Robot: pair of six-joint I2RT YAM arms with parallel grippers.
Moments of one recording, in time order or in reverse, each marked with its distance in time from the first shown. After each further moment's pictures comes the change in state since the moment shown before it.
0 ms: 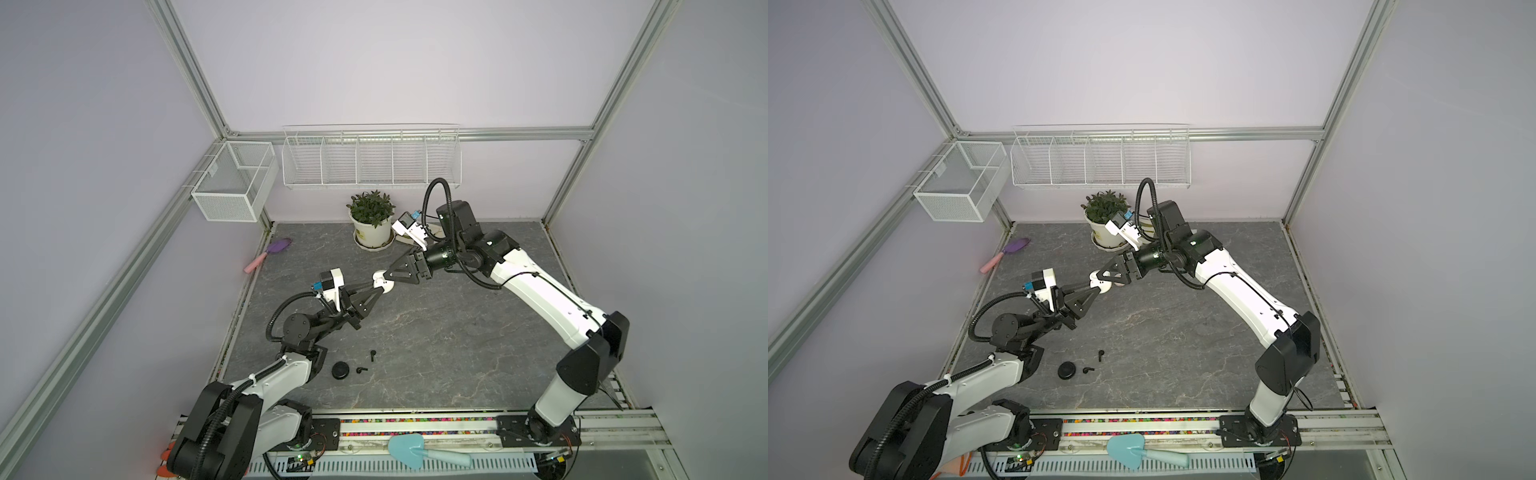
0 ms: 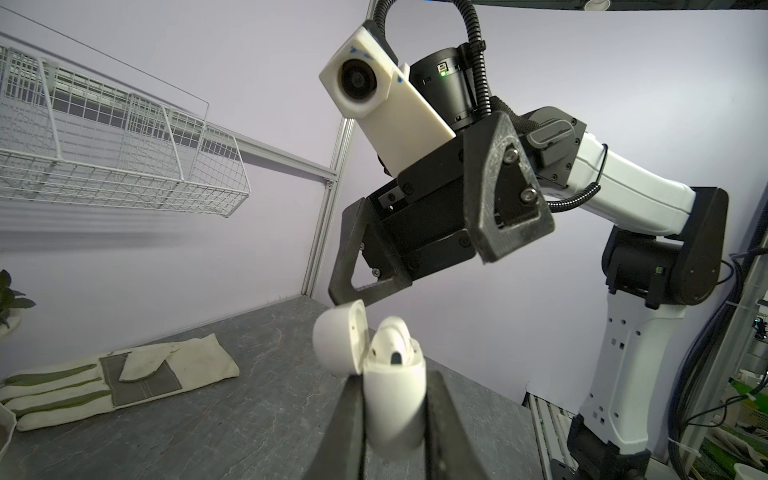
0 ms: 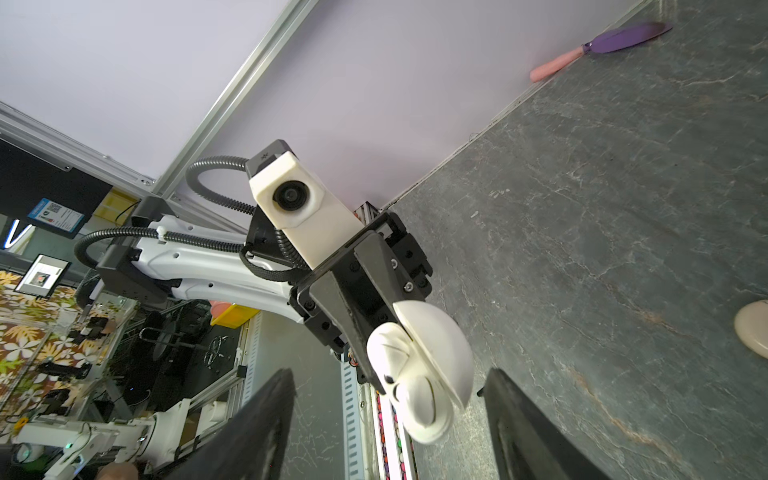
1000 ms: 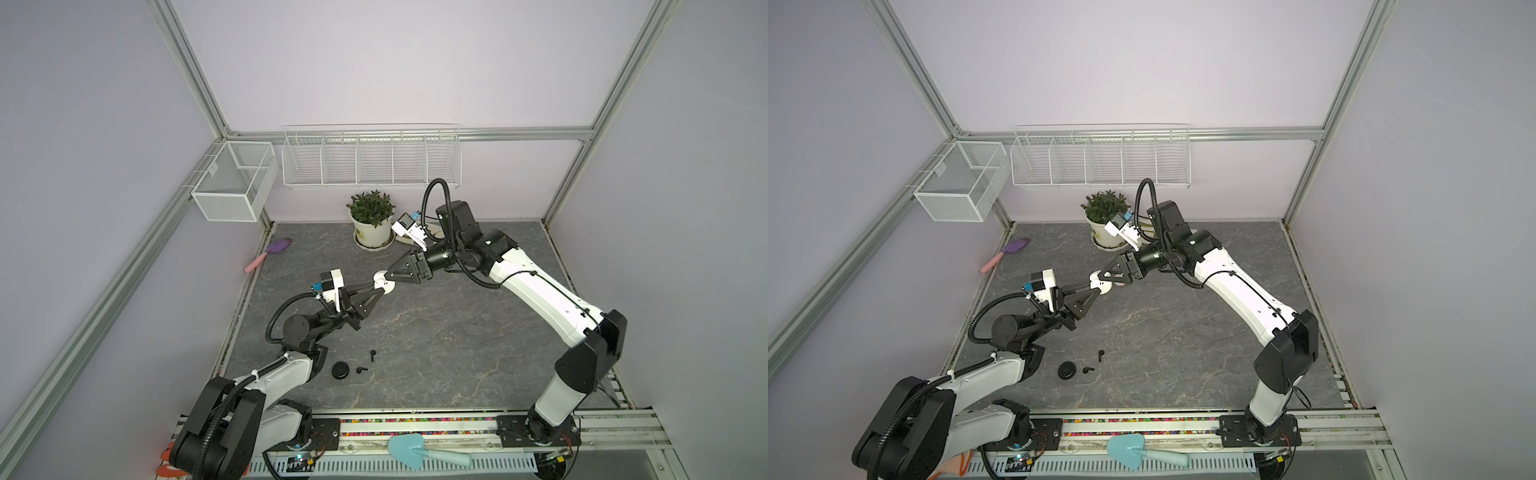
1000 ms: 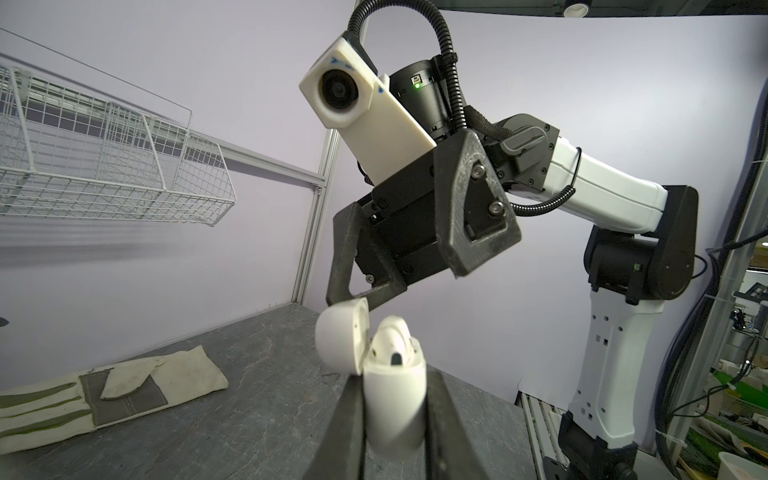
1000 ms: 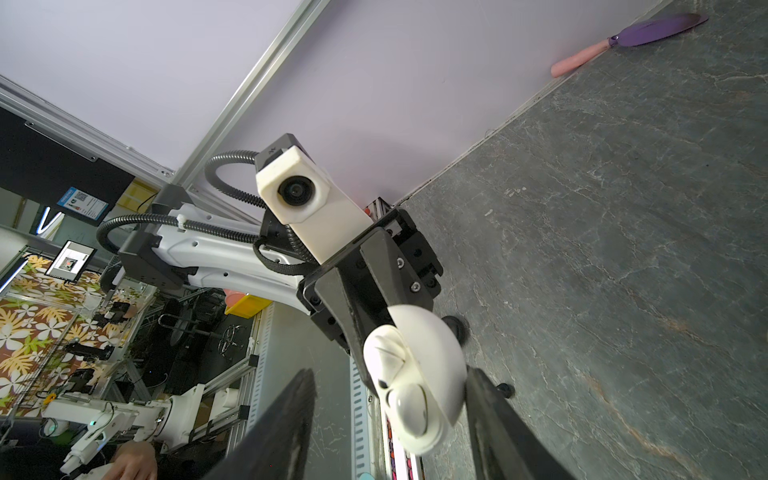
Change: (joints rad) left arm 0.000 0.021 0.000 0.064 0.019 -0.014; right arm -0.002 0.005 0.000 -0.001 -0.043 -0.019
